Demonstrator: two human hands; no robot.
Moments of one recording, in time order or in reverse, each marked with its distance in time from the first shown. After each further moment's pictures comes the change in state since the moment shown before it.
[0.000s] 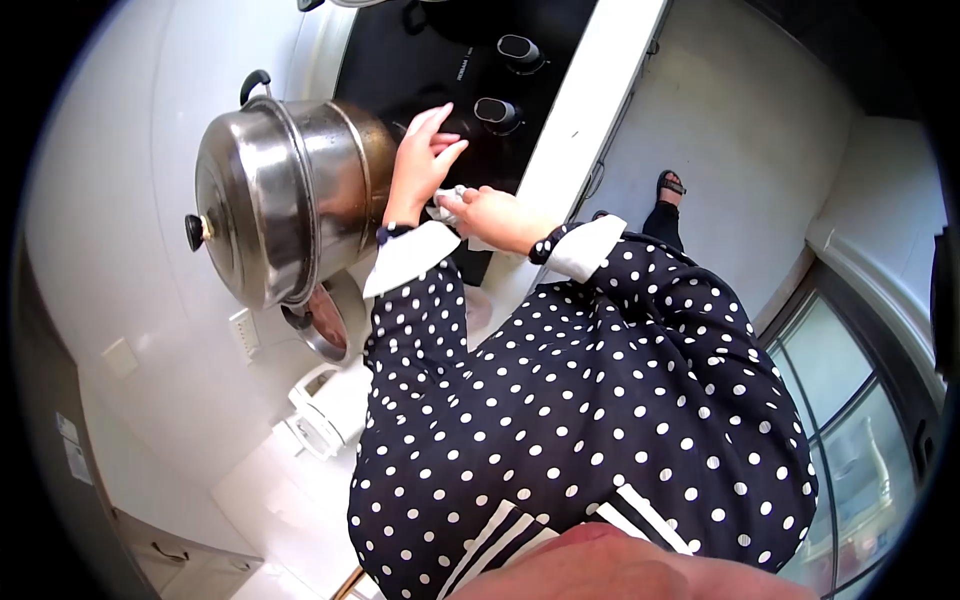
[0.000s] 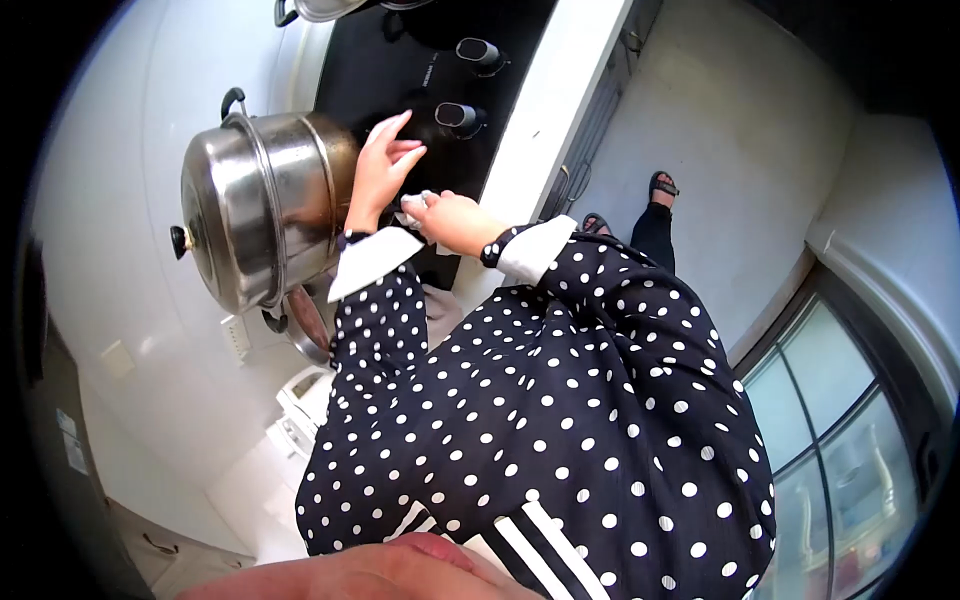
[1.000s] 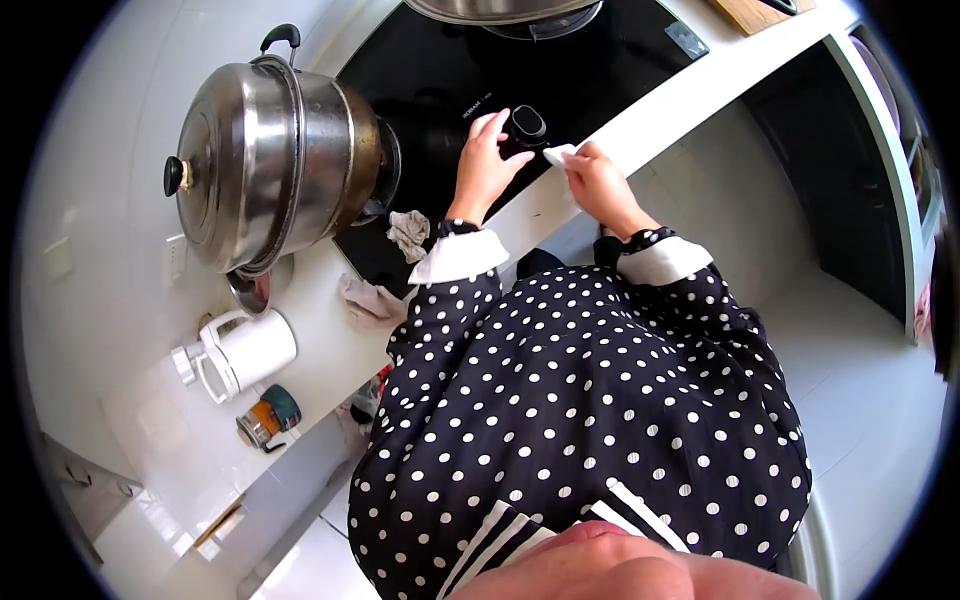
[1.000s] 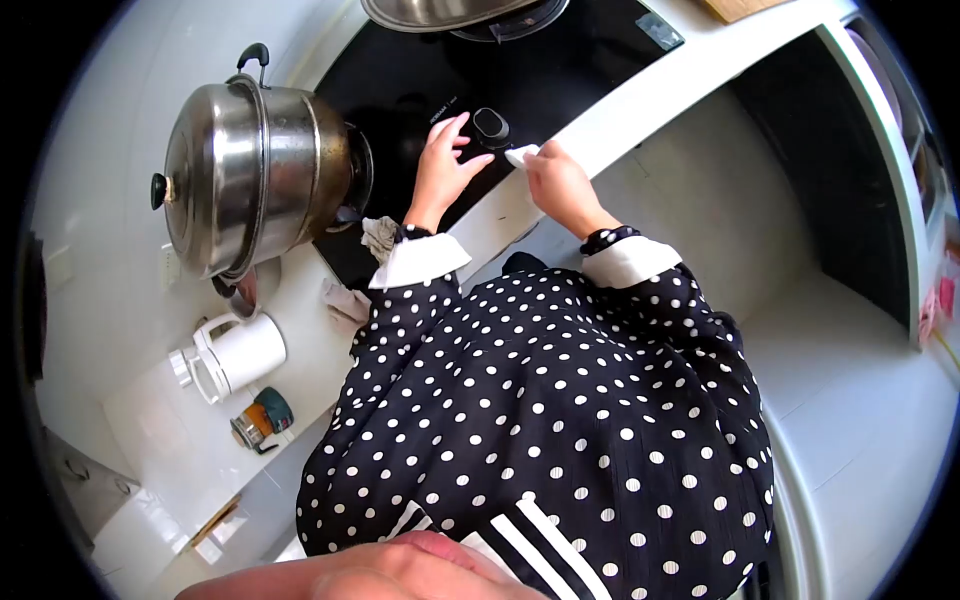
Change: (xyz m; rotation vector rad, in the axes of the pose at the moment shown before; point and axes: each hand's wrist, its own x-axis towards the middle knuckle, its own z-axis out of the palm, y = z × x) left_hand 0.076 0.051 0.090 -0.019 0.475 -0.184; right_hand 0.028 0.161 -0.182 -0.103 0.007 0.063
